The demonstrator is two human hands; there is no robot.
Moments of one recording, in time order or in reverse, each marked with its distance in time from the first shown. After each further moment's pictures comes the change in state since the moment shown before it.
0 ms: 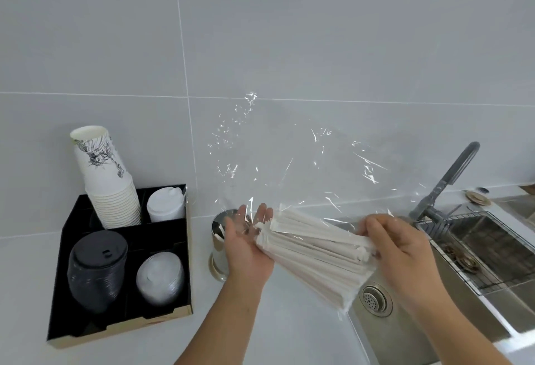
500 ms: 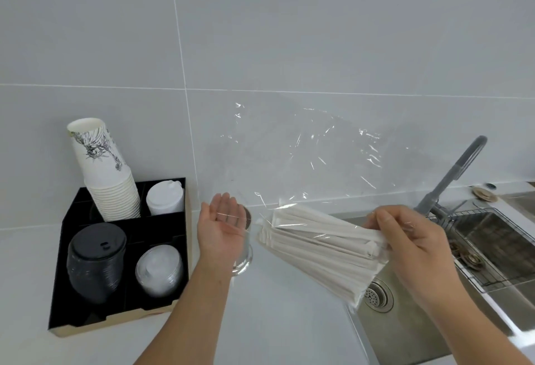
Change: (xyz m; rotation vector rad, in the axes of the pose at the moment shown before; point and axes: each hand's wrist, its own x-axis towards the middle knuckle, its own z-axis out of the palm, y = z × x) left_hand 0.028 0.042 -0.015 -0.039 0.080 0.131; right_hand 0.004 -0.007 -0.018 -0.016 -0.030 -0.127
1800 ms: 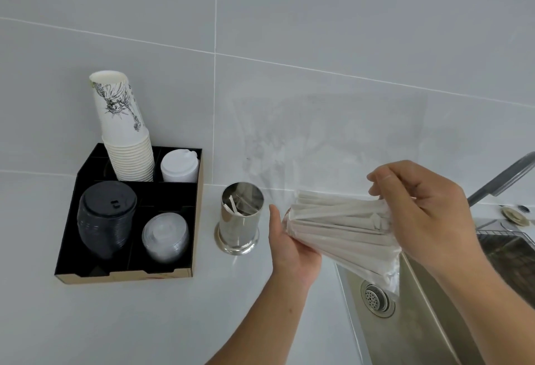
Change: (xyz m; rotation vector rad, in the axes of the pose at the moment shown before) left_hand -0.037 -0.115 -0.001 0.009 -0.092 -0.246; right_hand 0.039 -0.040 0.030 -0.314 -0.137 -0.176
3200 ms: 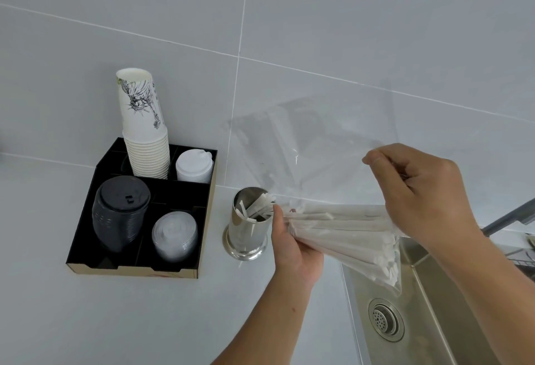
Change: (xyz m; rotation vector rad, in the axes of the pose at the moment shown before) left_hand 0.008 0.016 0.011 -0.225 0.075 0.084; right_hand 0.048 -0.002 0.022 -0.109 -0.049 -0.332
